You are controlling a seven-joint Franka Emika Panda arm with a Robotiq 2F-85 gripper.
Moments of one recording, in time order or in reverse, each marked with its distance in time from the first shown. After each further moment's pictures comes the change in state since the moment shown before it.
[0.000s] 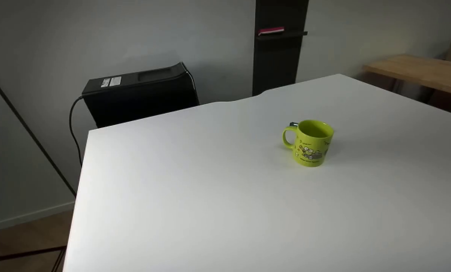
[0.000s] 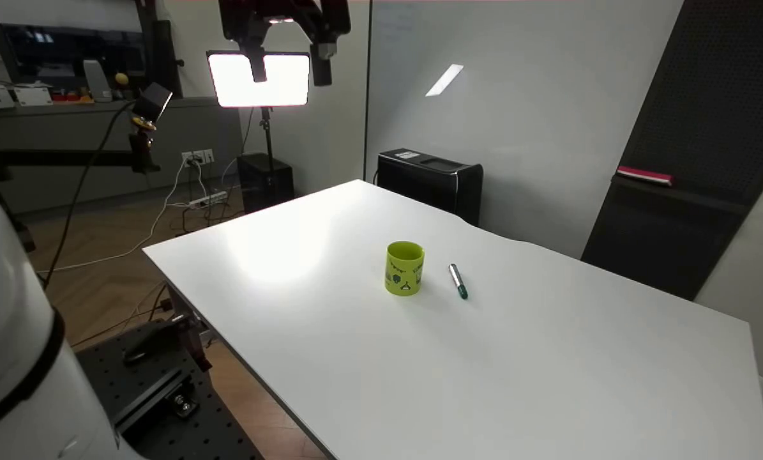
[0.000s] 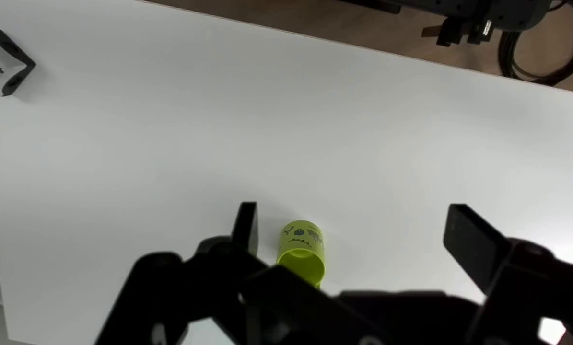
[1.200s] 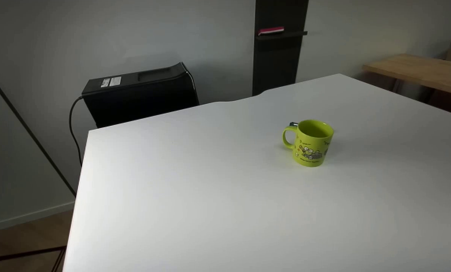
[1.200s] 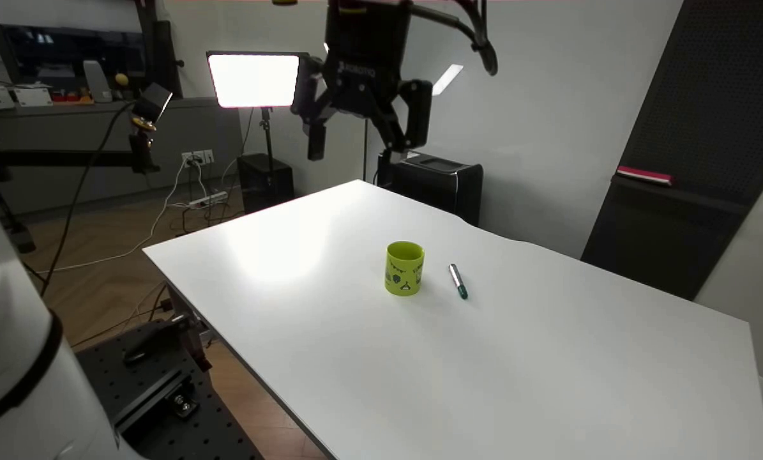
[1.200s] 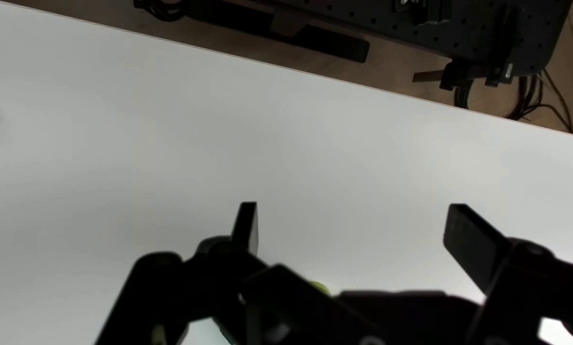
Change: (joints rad) arm -0.062 0.204 -0.236 -0.050 -0.024 0.094 -0.250
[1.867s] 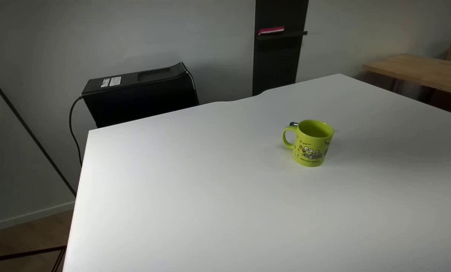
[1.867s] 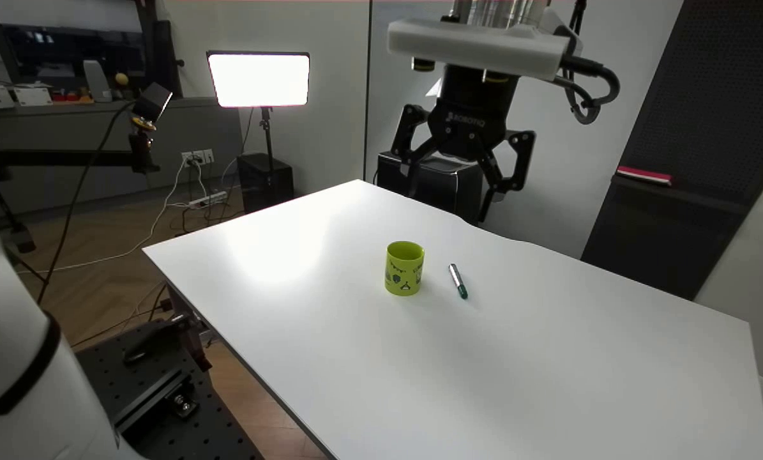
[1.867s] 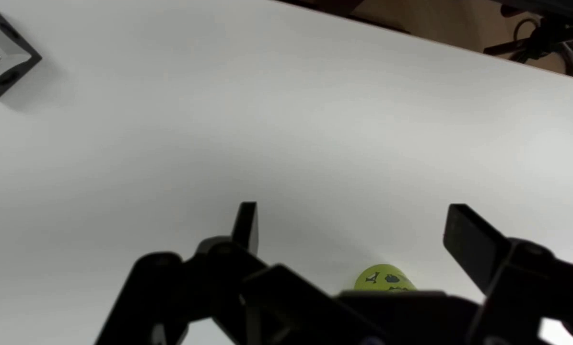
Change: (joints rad) arm -0.070 0.382 -0.068 0.211 -0.027 0.146 -0.153
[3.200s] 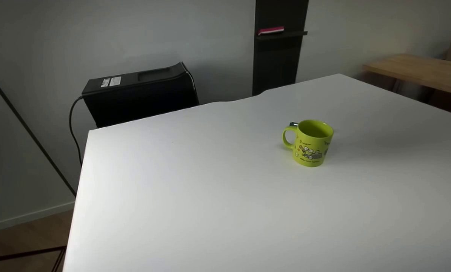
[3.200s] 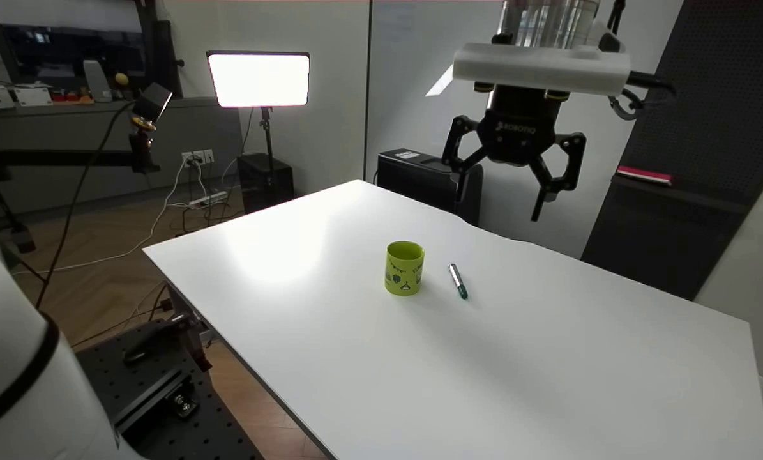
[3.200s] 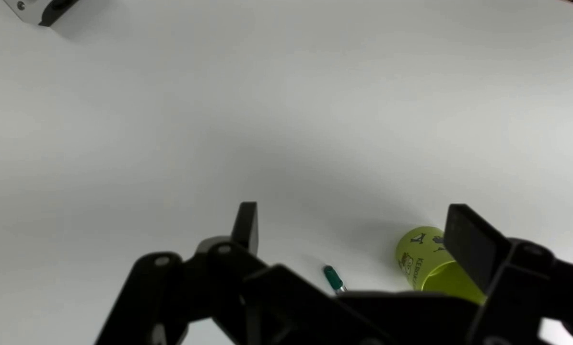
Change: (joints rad) arm -0.038 0.146 0.005 0.111 0.006 0.118 -0.085
